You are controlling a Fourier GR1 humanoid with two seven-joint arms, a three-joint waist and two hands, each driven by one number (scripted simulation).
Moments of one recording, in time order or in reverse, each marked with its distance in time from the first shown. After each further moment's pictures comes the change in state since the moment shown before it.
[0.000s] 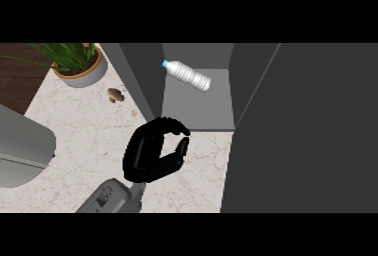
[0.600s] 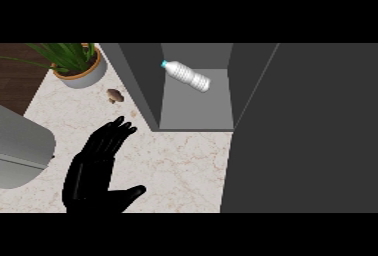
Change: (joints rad) left arm 0.286 0.205 0.105 -0.283 0.071 -0.049 0.000; right arm 0.015 -0.121 0.146 -0.016 0.045 0.118 -0.052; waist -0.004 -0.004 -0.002
